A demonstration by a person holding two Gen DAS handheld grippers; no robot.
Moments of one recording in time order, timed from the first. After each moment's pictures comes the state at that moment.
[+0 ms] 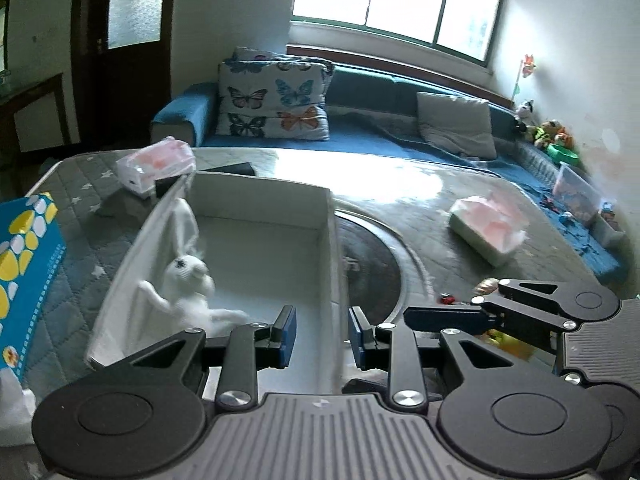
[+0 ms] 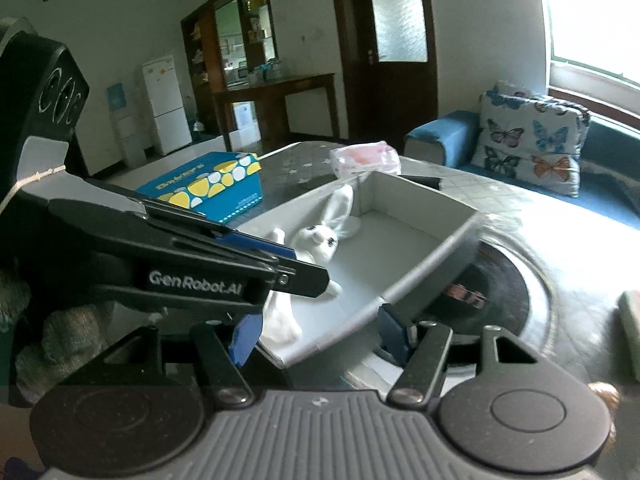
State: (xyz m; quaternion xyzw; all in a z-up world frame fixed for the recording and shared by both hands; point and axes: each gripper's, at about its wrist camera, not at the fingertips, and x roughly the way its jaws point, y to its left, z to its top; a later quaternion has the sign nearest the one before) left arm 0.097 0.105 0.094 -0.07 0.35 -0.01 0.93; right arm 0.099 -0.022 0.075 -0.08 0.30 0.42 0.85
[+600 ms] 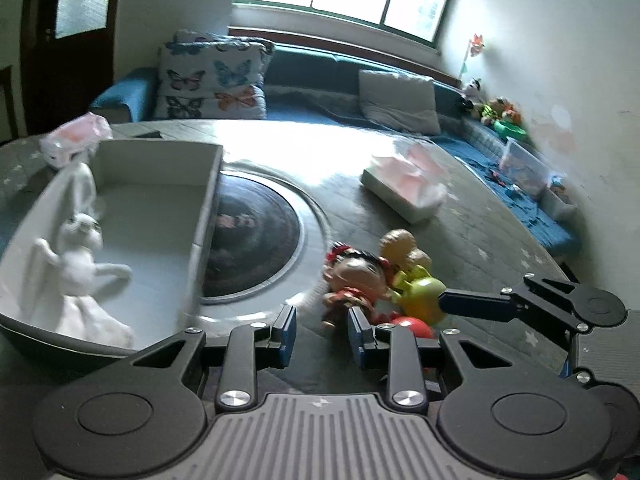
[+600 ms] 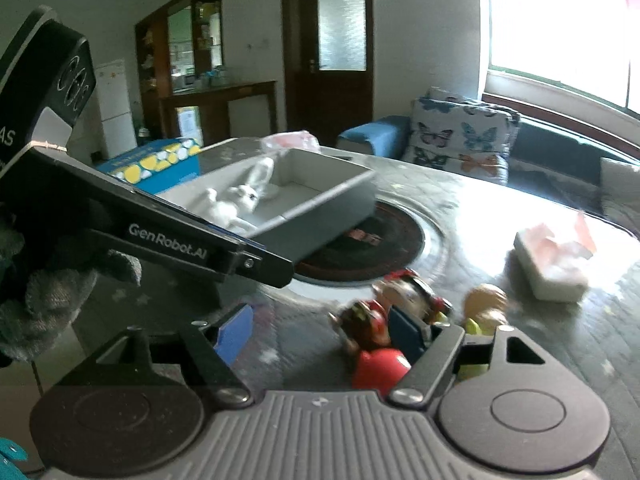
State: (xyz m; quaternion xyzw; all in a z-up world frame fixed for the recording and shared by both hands) left arm 0.086 0.031 0.063 -0.08 0.37 -0.10 0.92; right arm 0.050 -0.120 0.054 -0.09 0.29 0.34 0.89
